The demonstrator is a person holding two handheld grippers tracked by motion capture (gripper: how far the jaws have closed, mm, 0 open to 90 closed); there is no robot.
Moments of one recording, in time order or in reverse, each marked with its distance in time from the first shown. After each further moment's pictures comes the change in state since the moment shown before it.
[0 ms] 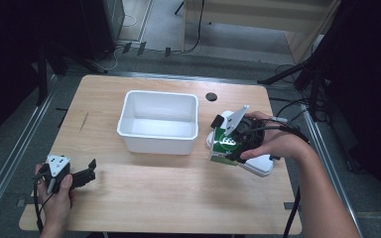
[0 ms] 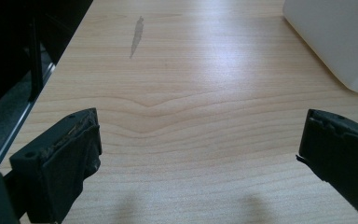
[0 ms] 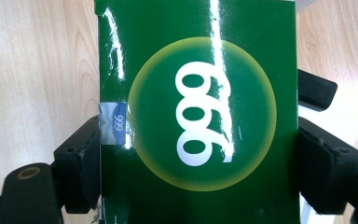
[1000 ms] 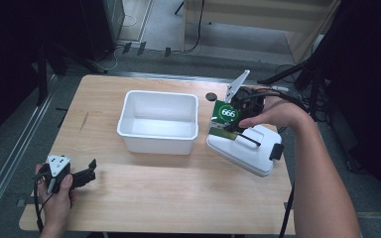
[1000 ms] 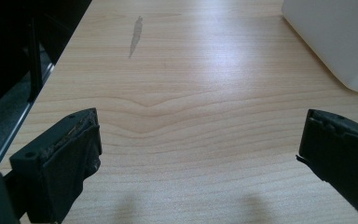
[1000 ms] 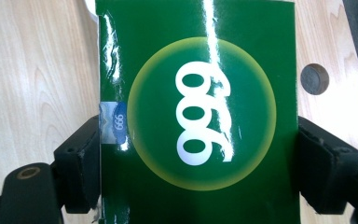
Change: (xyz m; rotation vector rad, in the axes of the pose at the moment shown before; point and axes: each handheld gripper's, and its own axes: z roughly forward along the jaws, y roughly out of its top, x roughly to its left) left arm 0.000 0.000 0.000 0.003 -0.002 0.006; right arm -0.062 0.029 -0.026 -0.023 -0.025 0.048
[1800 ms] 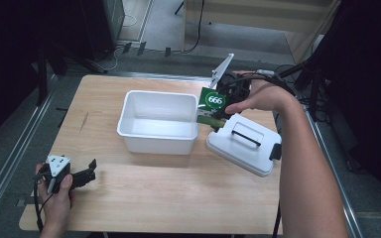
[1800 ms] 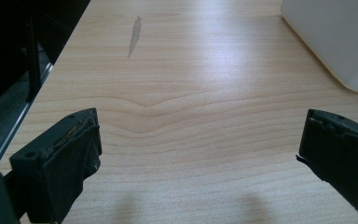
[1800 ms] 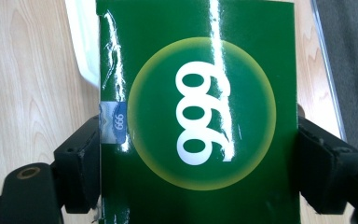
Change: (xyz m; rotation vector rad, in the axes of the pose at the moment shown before) left arm 0.000 0.000 0.000 0.001 -0.005 0.000; right arm -0.013 0.049 -0.006 -0.015 -0.007 -0.055
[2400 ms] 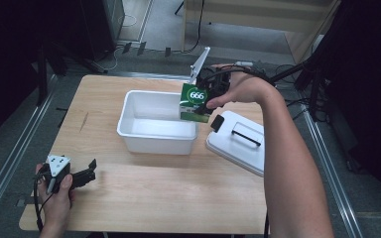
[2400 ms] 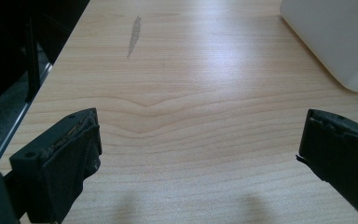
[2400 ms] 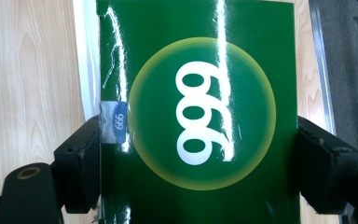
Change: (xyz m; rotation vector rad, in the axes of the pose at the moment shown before) left arm 0.000 0.000 0.000 0.002 -0.002 -0.003; right arm 0.003 0.049 0.009 0.002 0.016 -0.082
